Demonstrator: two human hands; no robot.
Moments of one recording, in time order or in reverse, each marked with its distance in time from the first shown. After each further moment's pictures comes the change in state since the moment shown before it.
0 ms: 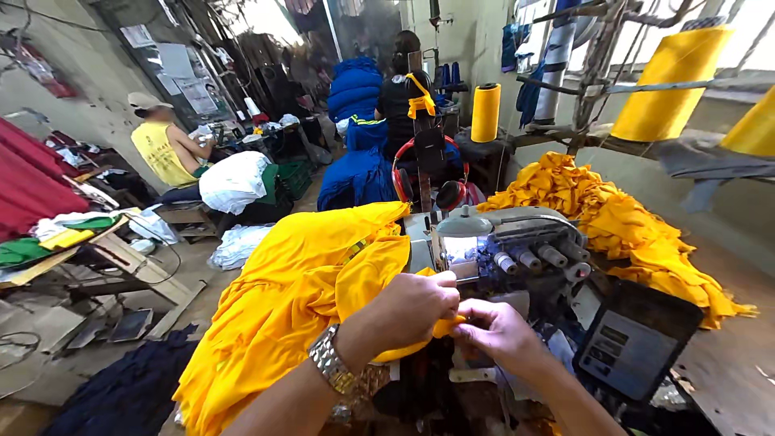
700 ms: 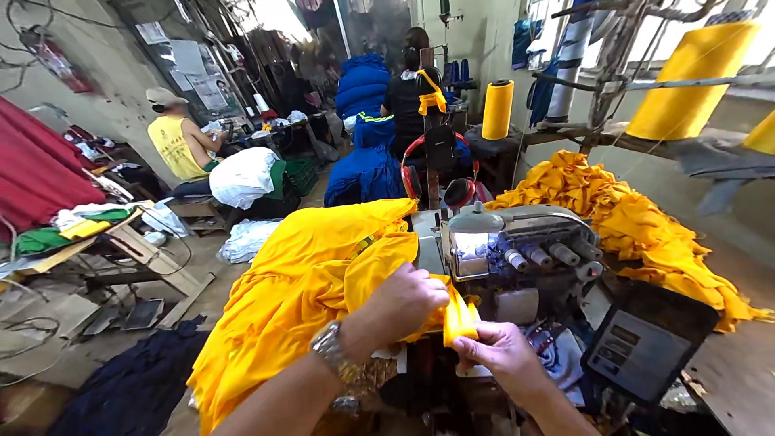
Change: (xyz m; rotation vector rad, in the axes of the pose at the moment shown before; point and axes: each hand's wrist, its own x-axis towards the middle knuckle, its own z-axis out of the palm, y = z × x) left_hand -0.026 -0.021 0.024 0.201 0.110 -0.029; right_hand -0.019 0.026 0.032 0.239 0.106 -0.052
